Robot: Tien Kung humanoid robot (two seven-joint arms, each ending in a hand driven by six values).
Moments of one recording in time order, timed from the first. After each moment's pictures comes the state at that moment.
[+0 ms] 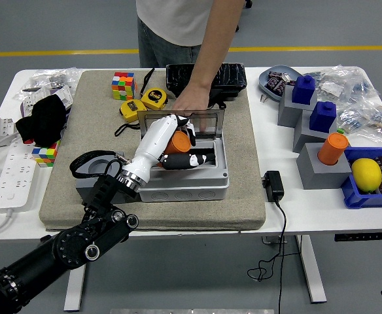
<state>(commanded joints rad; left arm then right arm) -0.52 0.00 -0.72 -0.90 1.59 0.55 -0.36 0.09 -0.15 1.40 0.18 -1.24 -0.06 0.05</state>
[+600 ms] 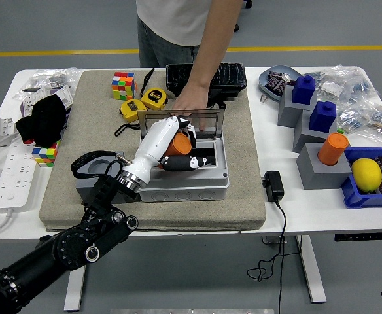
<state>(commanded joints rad) -0.52 0.00 -0.73 -0.91 1.64 0.53 -0.35 0.09 -0.15 1.40 0.18 -1.23 -0.05 0.05</state>
